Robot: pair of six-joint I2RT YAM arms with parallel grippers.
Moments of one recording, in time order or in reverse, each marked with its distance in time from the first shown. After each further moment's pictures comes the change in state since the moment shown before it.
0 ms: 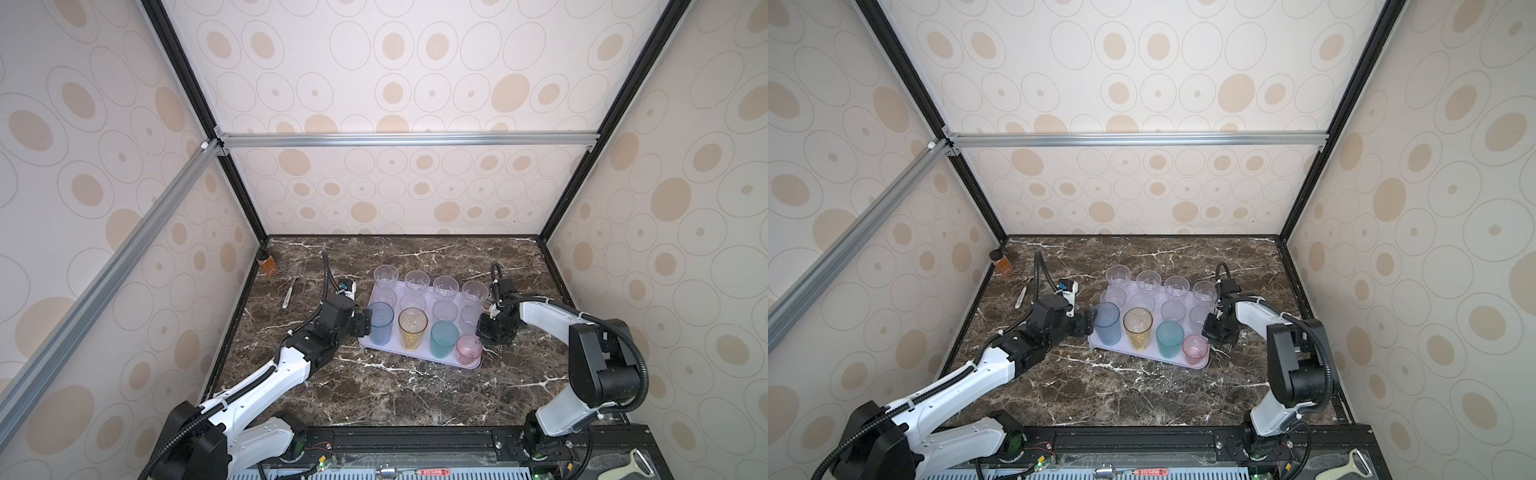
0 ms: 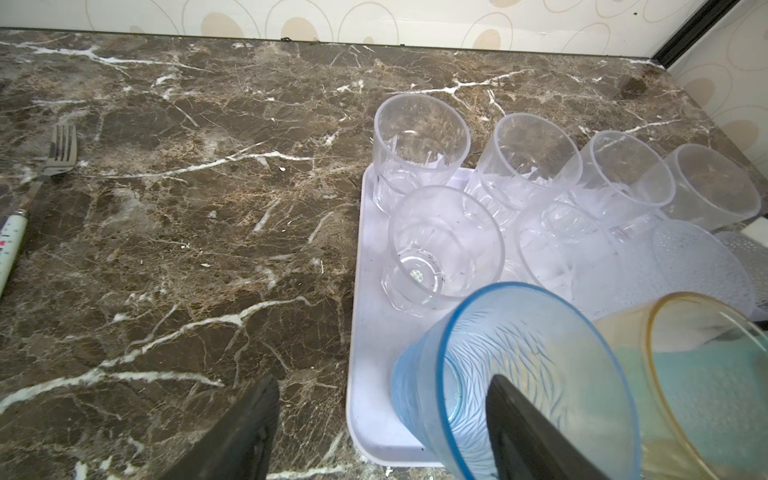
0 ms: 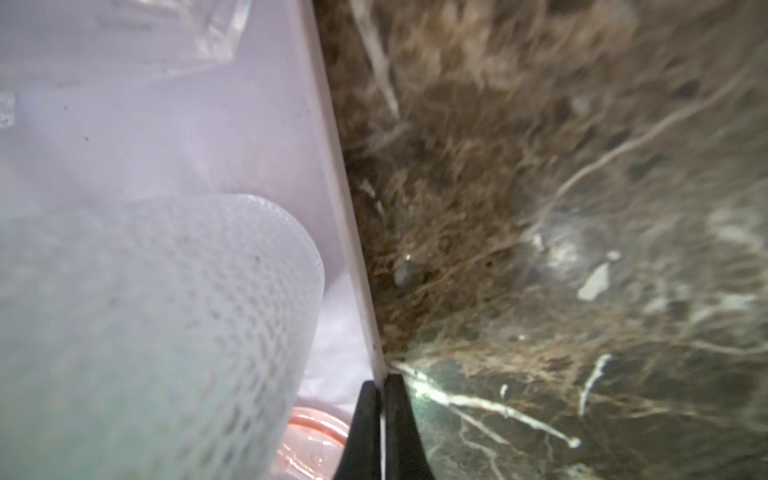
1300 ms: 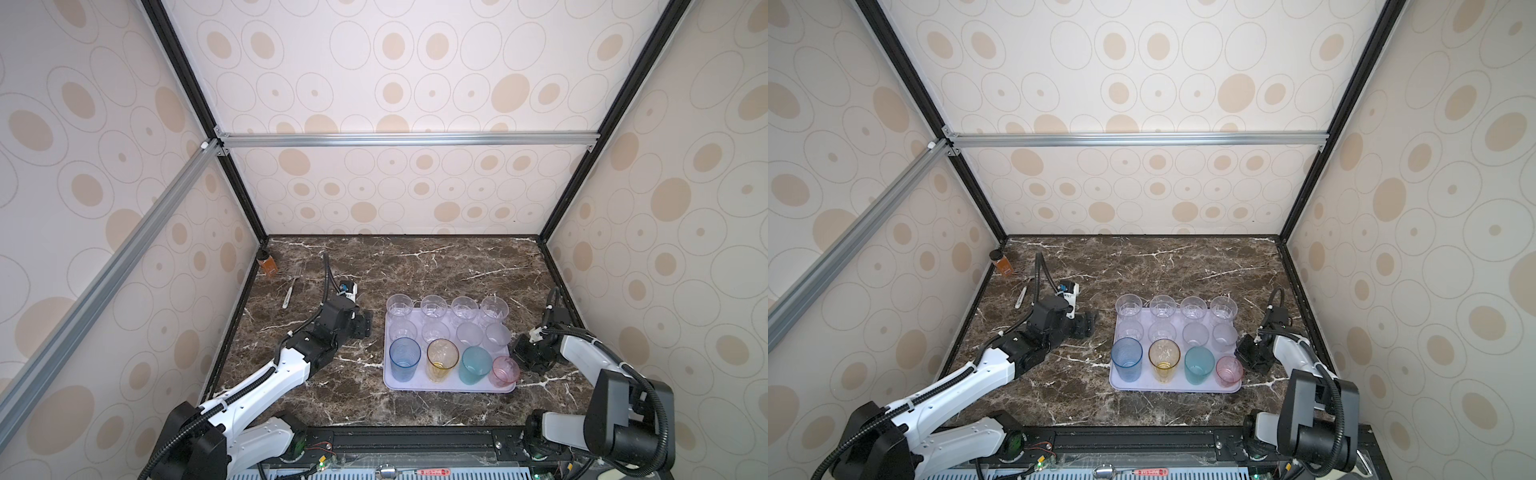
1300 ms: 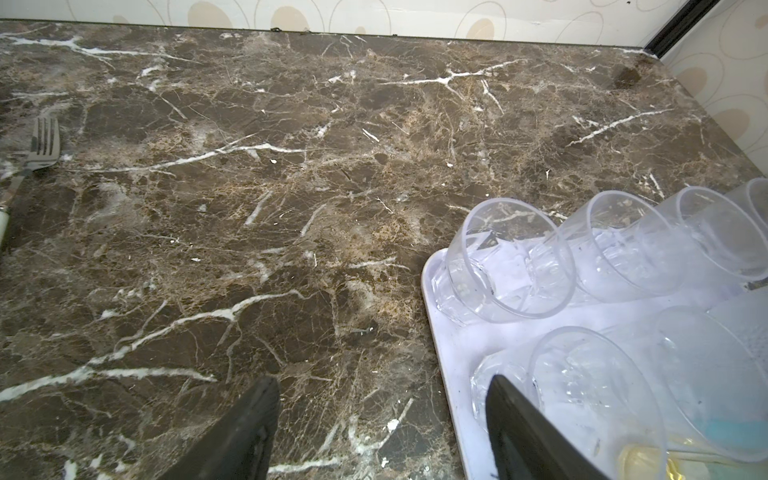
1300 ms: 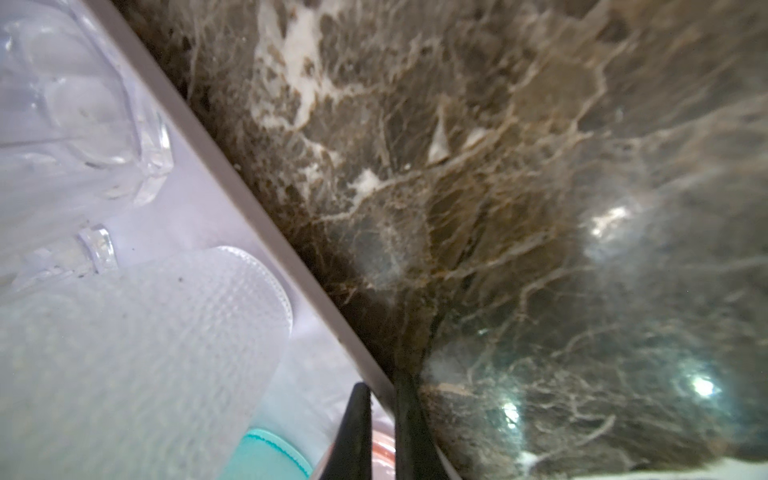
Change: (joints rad) left arm -0.005 -0.001 -0.010 -0.003 0.020 0.000; right arm -0.390 -0.347 -0.351 0.045 -0.144 -0.066
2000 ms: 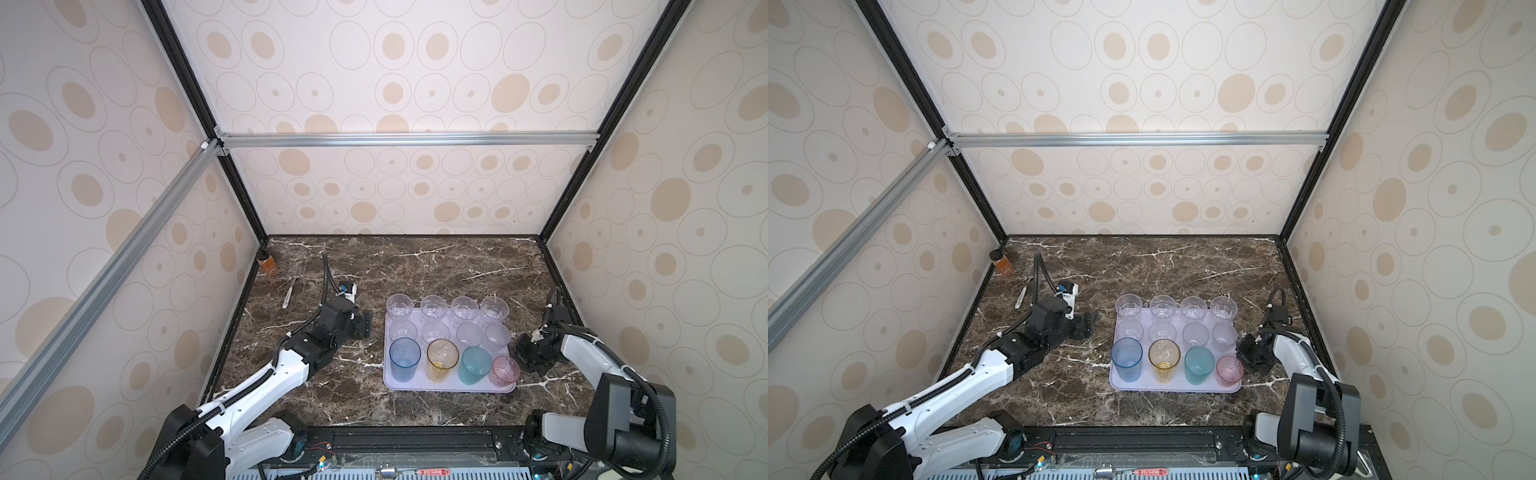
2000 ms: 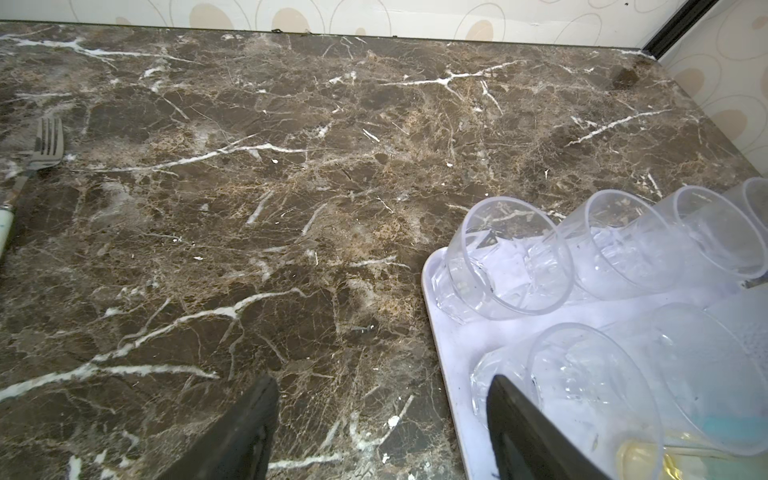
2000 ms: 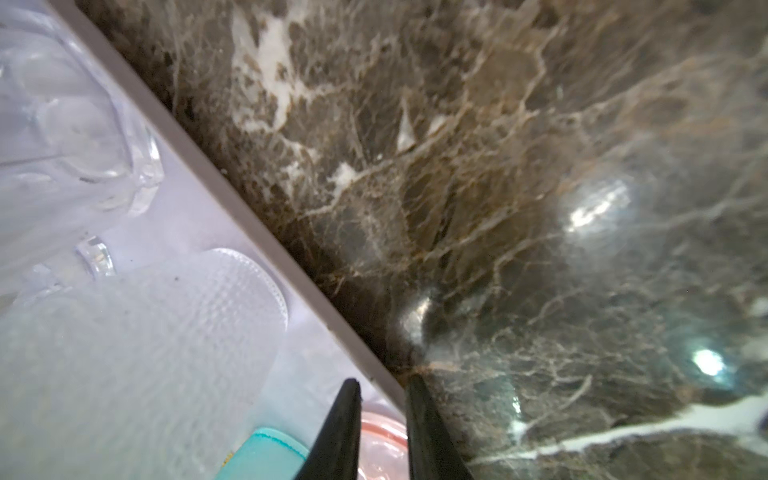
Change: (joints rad) left arm 0.000 -0.018 -0.006 -0.008 0.000 0.000; right arm 0.003 -0.009 0.027 -0.058 0.037 0.058
